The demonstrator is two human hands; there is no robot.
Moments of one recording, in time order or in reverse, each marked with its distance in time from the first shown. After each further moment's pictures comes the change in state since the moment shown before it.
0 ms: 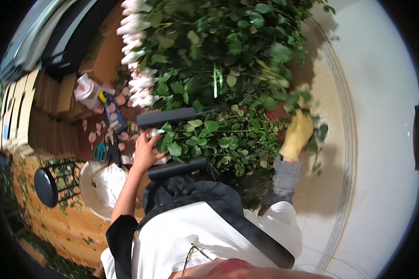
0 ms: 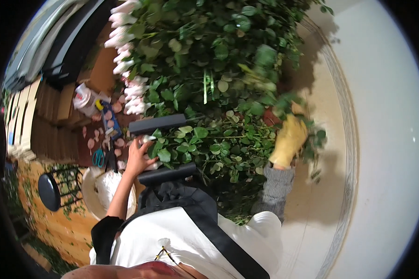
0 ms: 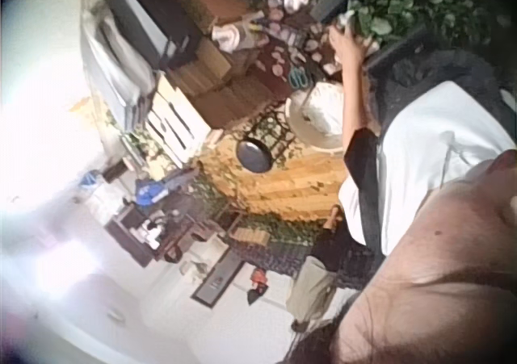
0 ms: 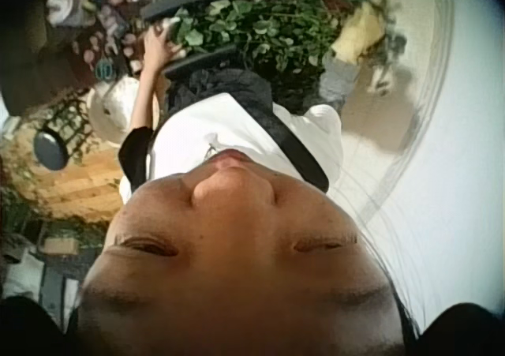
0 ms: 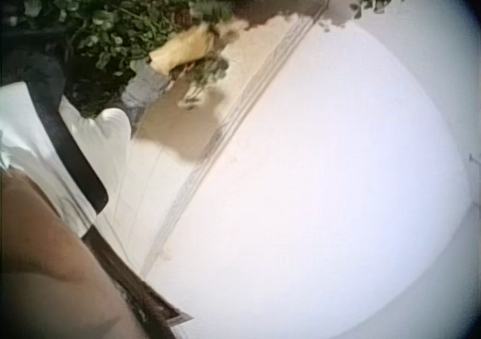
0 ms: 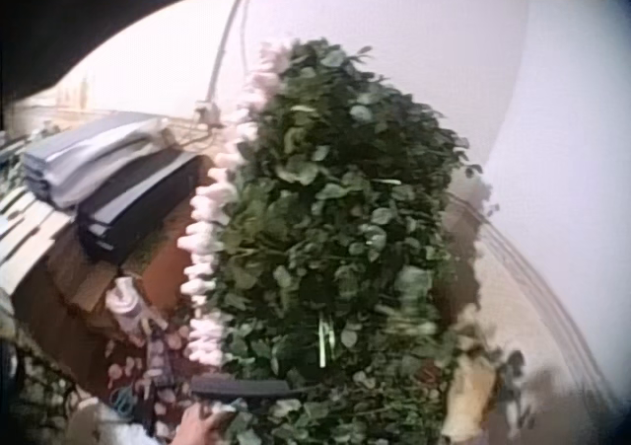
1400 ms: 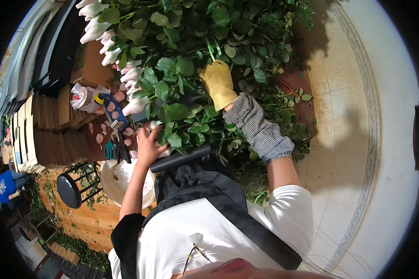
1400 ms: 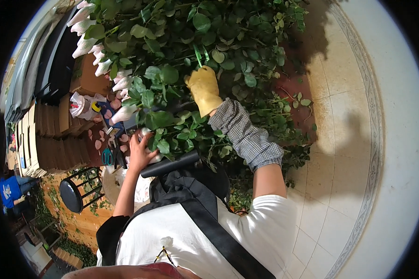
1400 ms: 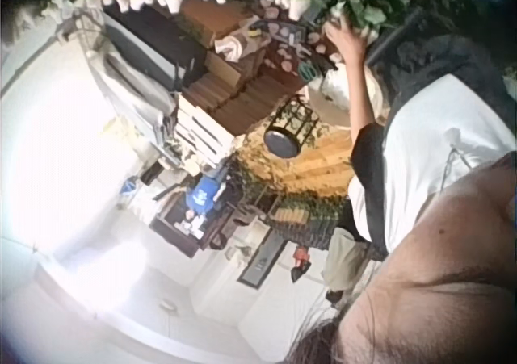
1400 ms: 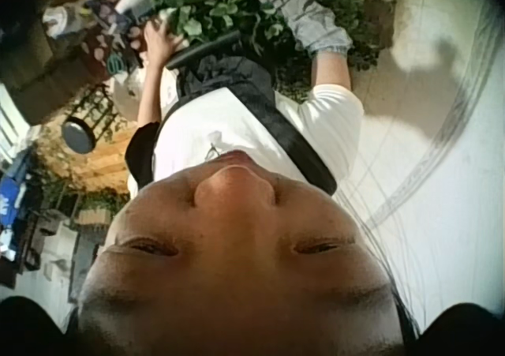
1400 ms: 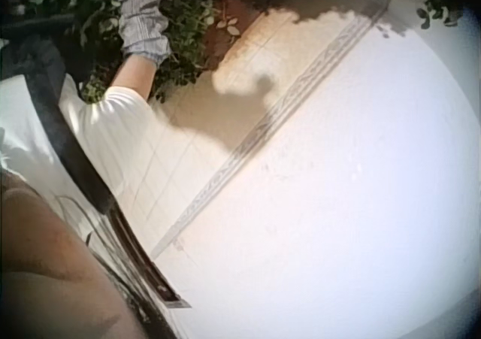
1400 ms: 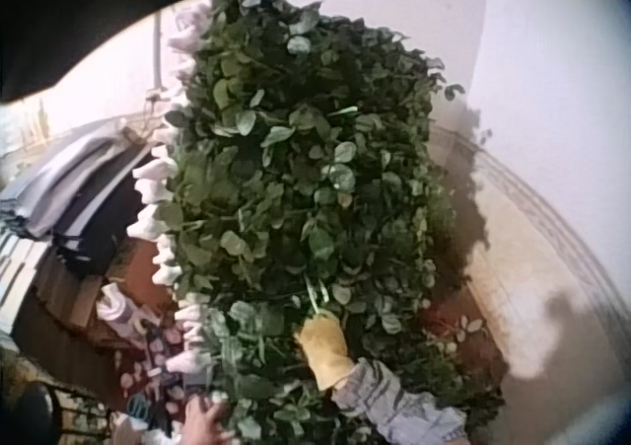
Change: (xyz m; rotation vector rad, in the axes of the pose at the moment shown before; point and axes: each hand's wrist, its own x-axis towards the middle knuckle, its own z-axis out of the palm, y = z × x) left_hand 0.002 0.004 0.000 0.121 -0.079 -0.019; right_hand 0.029 -0.206 0.147 0.165 -0.580 -0.471
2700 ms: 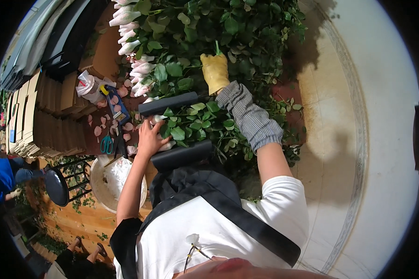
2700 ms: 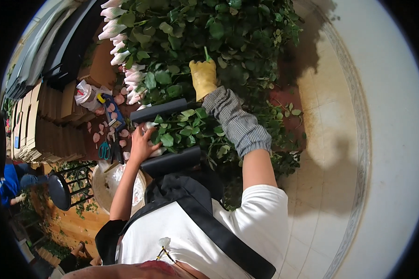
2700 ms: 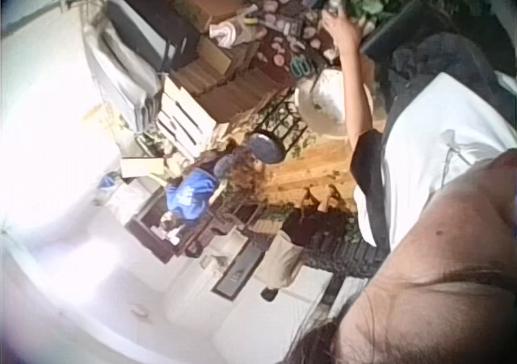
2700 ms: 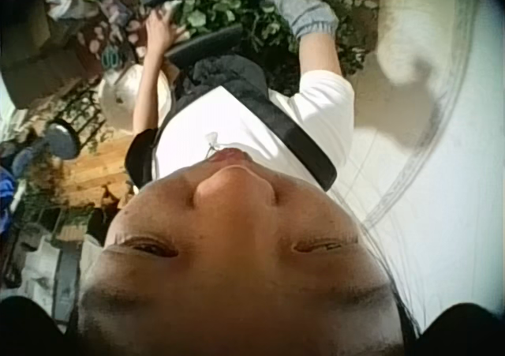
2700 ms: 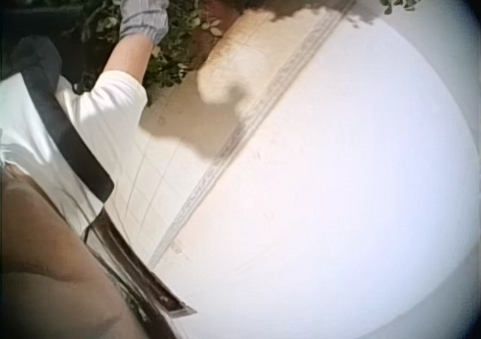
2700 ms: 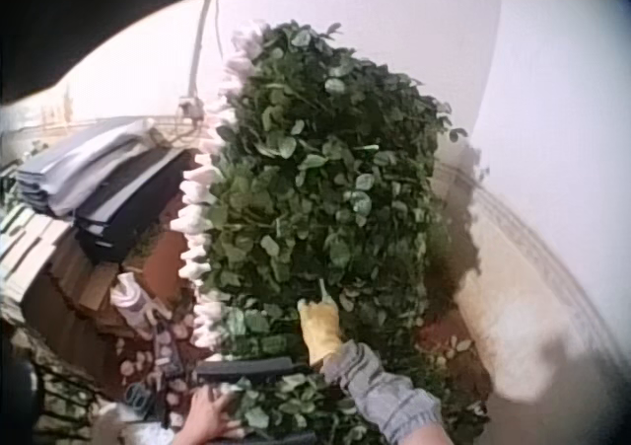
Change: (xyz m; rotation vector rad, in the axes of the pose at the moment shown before) left_hand 0.003 0.002 -0.003 -0.005 0.046 0.034; right_hand 0.040 0.000 0.024 -0.056 0.174 0.114
